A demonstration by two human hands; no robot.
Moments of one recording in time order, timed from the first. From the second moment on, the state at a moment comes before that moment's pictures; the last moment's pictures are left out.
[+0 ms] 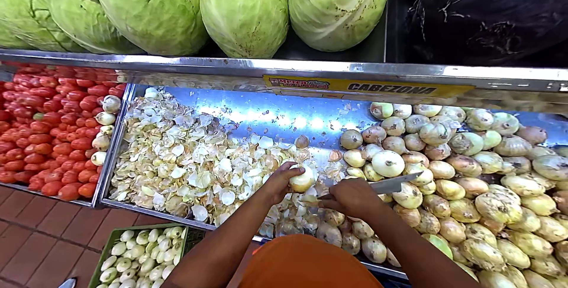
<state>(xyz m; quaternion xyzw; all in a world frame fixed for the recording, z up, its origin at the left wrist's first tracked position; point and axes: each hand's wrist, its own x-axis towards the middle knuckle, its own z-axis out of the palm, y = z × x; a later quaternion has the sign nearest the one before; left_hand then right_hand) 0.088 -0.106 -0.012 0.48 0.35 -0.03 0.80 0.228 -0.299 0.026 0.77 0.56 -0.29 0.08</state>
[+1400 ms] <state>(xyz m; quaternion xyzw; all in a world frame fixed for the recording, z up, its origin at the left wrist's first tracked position) 0.104 -0.114 0.002 0.47 0.48 -0.03 0.74 0.197 -0.290 0.003 0.76 0.60 -0.23 0.01</state>
